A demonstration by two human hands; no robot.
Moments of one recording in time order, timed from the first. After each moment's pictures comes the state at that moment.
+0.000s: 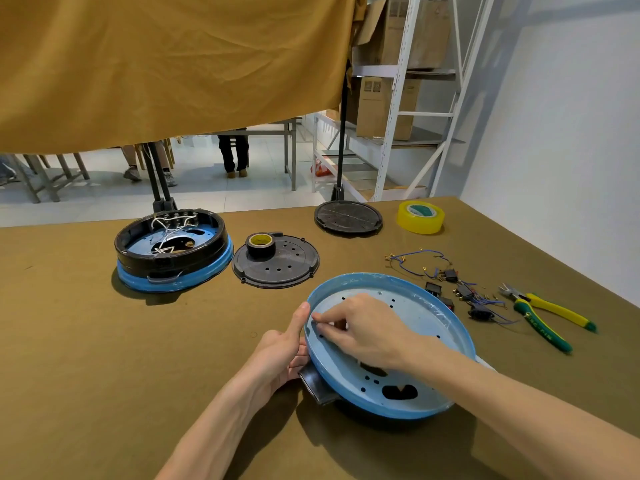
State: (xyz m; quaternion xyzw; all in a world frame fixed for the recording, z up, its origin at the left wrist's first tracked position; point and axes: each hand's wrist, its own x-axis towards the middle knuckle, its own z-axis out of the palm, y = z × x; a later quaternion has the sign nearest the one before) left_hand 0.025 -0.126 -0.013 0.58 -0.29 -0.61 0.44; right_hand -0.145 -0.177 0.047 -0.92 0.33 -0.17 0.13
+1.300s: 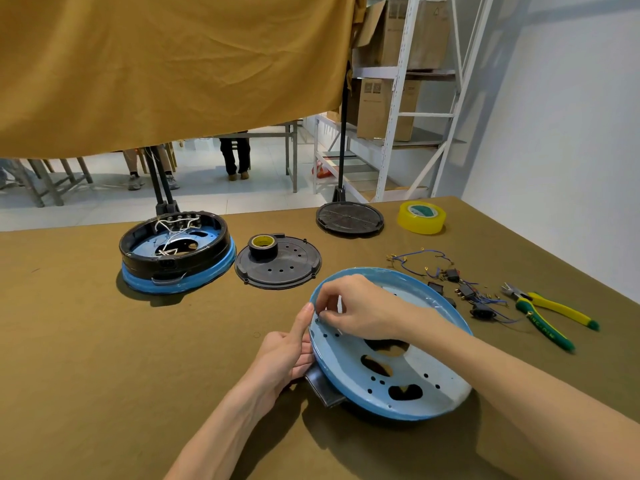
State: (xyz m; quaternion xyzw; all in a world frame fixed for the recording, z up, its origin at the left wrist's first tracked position) left_hand 0.019 -0.113 -0.005 0.58 -0.31 -0.58 0.47; right_hand -0.137 -0.200 0.065 -0.92 0.33 -0.13 0.19
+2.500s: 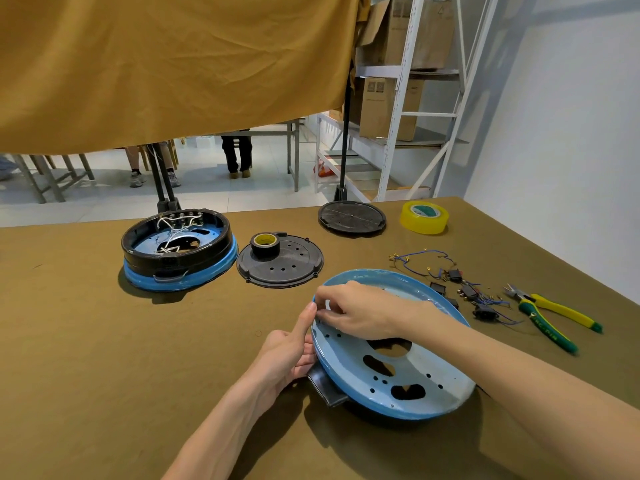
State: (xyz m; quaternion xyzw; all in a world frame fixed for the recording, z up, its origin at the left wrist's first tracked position) left_hand 0.023 -0.120 -0.011 0.59 -0.32 -0.59 0.46; right_hand -0.131 -0.204 0.065 -0.94 0.31 -0.03 0.14
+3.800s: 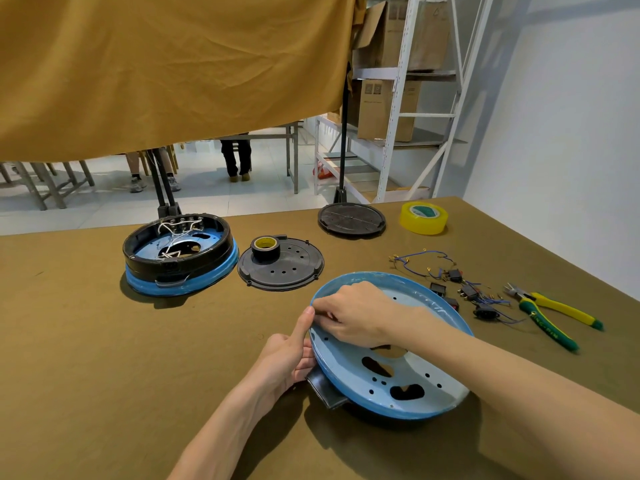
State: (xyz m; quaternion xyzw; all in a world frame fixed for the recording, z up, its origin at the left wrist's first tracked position) left_hand 0.021 -0.117 -0.003 0.59 -0.28 -0.60 0.47; right_hand -0.125 -0.199 0.057 -0.96 0.29 -0.04 -0.01
